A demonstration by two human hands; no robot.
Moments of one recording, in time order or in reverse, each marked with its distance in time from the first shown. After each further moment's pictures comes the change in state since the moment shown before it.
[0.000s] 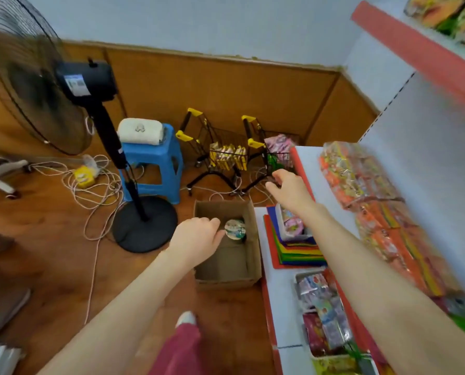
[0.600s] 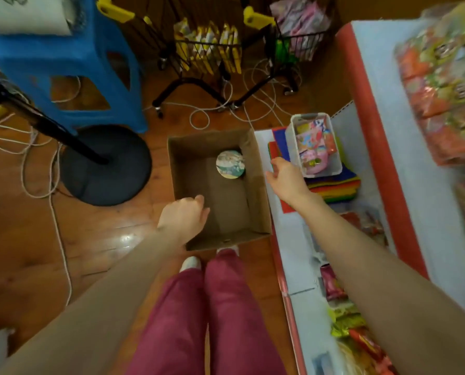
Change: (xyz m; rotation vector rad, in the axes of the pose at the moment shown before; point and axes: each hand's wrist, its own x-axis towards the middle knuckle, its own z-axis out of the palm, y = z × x) left_hand 0.171 -0.095 0.242 -0.063 -0.541 -0.097; right_hand 0.175 0.152 0.223 -0.017 -0.280 0.350
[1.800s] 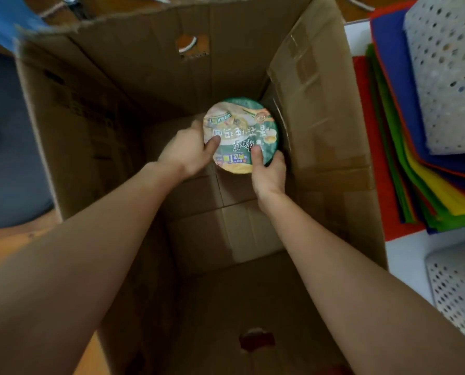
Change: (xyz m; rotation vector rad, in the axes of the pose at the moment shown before) left_hand 0.394 -0.082 0.276 -0.408 0.020 -0.072; right_hand 0.294 0.125 0.349 0.844 0.214 0.444
